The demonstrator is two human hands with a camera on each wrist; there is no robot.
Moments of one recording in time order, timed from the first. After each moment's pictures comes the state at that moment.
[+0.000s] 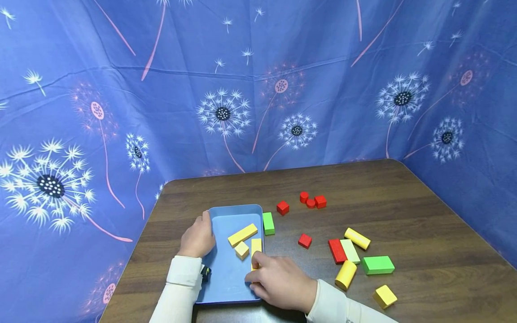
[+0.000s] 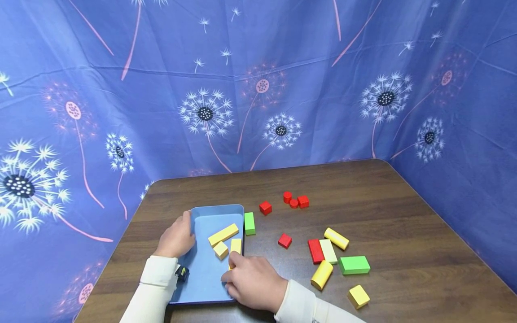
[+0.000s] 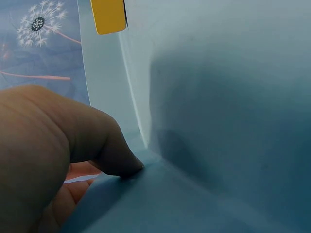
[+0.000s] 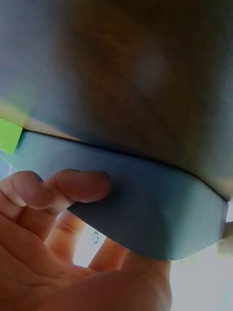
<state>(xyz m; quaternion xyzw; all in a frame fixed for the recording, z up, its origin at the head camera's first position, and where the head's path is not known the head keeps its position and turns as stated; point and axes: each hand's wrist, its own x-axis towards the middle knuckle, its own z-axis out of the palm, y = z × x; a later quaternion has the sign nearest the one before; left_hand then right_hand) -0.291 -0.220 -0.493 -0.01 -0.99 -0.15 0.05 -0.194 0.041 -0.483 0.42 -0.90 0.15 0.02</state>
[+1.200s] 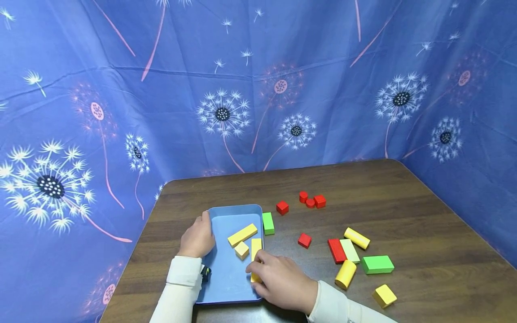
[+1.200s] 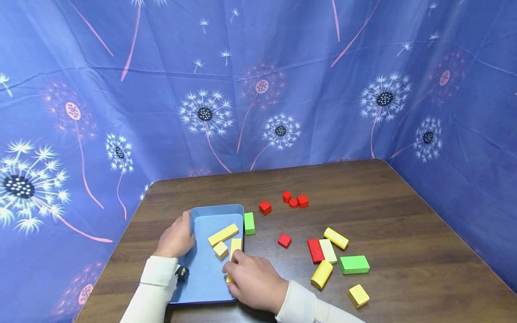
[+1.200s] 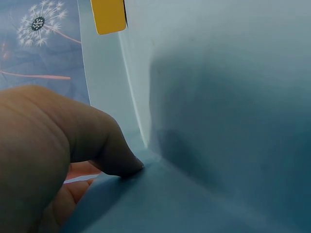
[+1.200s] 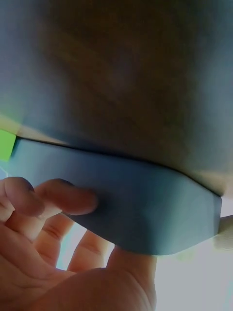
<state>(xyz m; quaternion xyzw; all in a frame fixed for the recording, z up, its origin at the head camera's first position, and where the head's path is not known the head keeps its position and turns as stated) -0.292 -0.220 -0.494 -0.02 -0.99 -0.15 0.06 -0.192 0.040 -0.482 0.35 -0.92 0.18 -0.03</state>
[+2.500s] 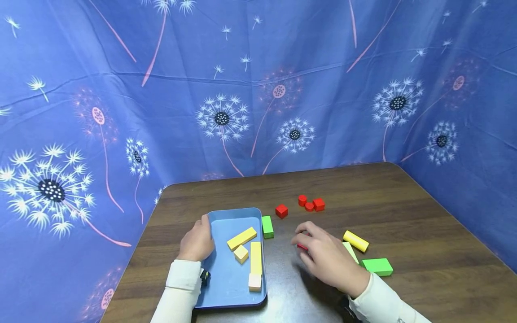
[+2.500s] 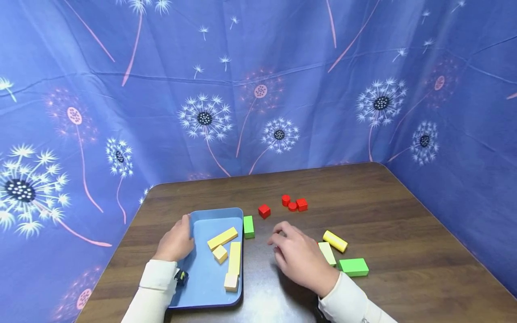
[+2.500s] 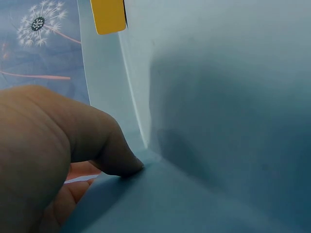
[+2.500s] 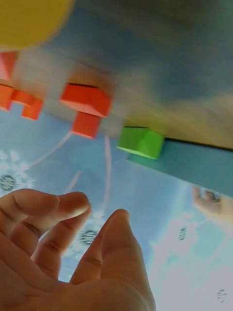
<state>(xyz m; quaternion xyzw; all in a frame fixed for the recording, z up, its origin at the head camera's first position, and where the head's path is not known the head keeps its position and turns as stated) -0.293 -0.222 -0.497 -0.02 -0.98 -0.16 0.06 -0.205 0.135 -0.458 0.27 -0.93 0.16 0.21</state>
